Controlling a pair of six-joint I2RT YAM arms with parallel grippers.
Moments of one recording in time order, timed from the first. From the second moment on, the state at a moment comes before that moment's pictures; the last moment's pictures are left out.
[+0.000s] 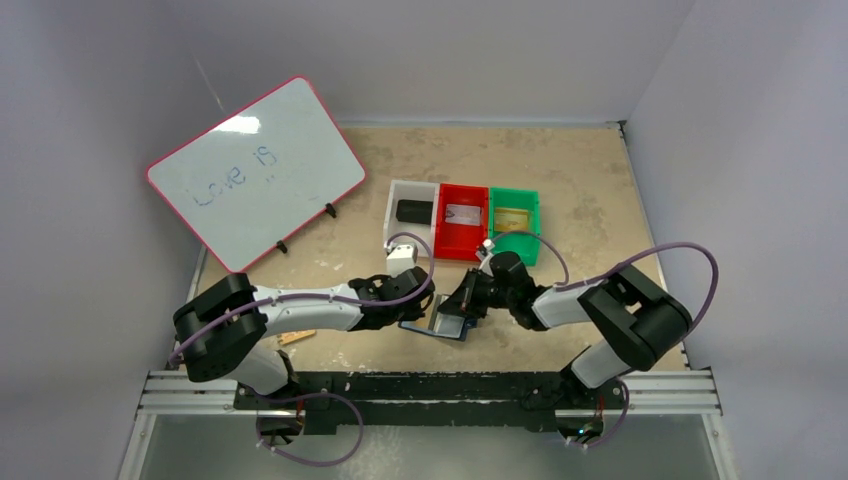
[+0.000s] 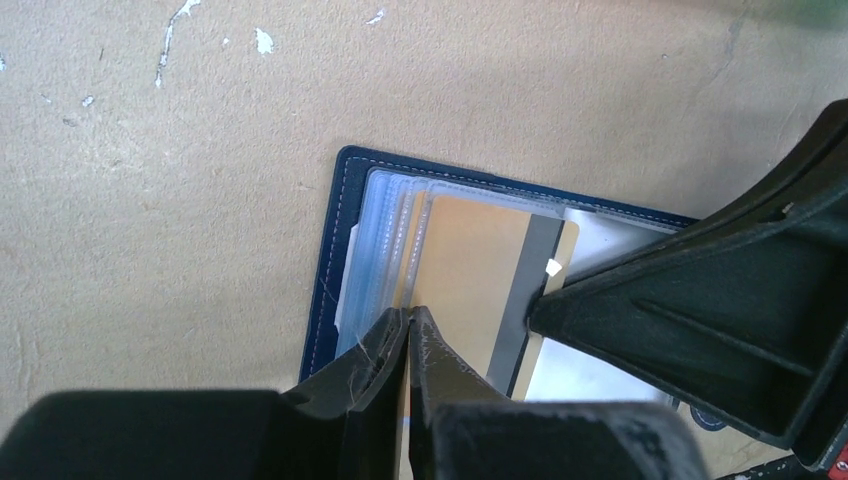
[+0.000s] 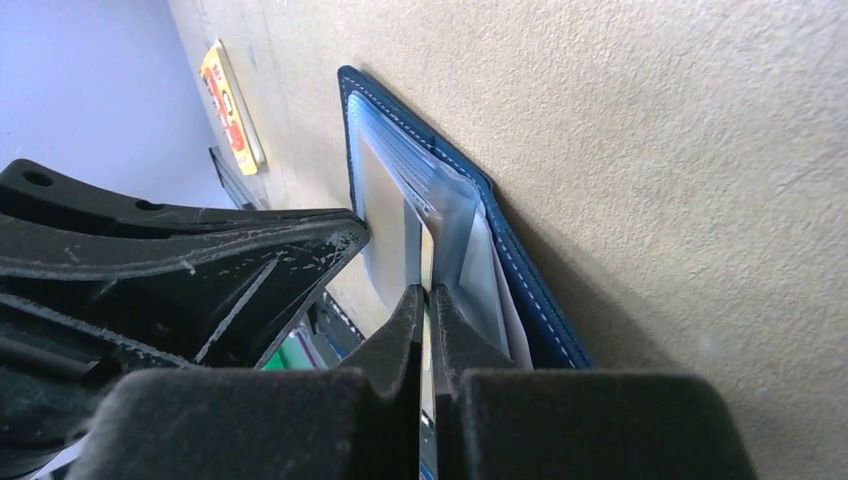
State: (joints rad) left arm -1.07 1.49 0.73 -0.23 -0.40 -0.99; right arm 0.65 1.55 0.35 0.53 -0.44 1.10
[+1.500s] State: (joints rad) left arm -1.07 1.54 0.79 -0.22 -0.37 -1.00; right arm 0.62 1.52 0.42 0.32 -0.40 0.94
